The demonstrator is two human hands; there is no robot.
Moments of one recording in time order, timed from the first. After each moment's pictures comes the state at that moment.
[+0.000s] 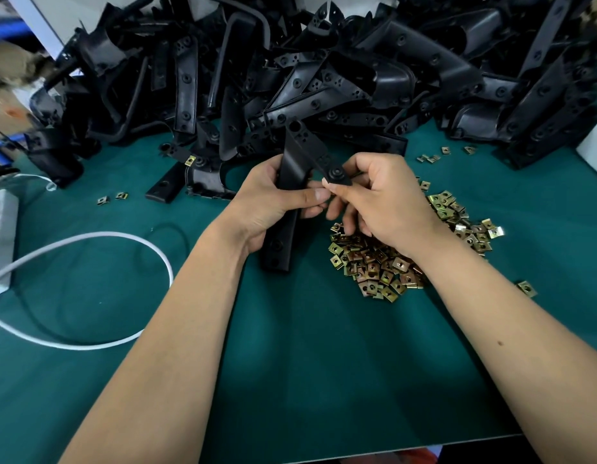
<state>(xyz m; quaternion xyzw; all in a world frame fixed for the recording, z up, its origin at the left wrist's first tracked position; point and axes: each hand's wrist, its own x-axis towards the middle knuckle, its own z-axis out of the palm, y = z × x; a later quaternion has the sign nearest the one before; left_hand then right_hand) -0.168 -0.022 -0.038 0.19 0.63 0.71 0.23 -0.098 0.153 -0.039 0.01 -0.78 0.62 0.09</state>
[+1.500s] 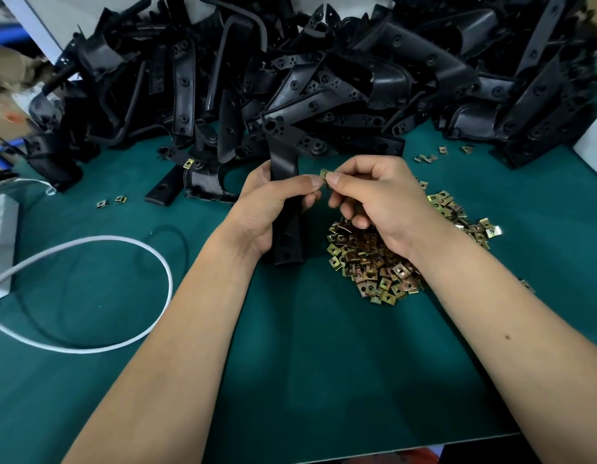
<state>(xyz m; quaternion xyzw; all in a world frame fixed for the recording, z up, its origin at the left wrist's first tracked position) -0.161 -0.014 -0.034 0.10 0.59 0.78 0.21 -0.096 0.152 -0.034 -0.06 -0.69 0.72 0.06</state>
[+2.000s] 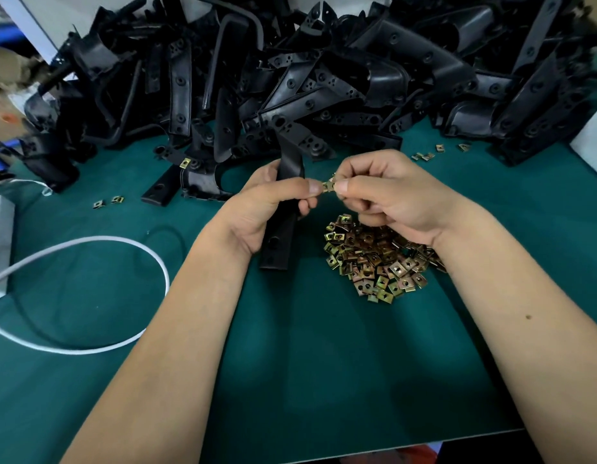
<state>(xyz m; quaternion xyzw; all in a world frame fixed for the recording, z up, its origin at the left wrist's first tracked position) -0.161 -0.018 -0.029 0.13 0.58 0.75 0.29 -0.089 0.176 -0.017 0.06 -0.71 0.69 -0.08</state>
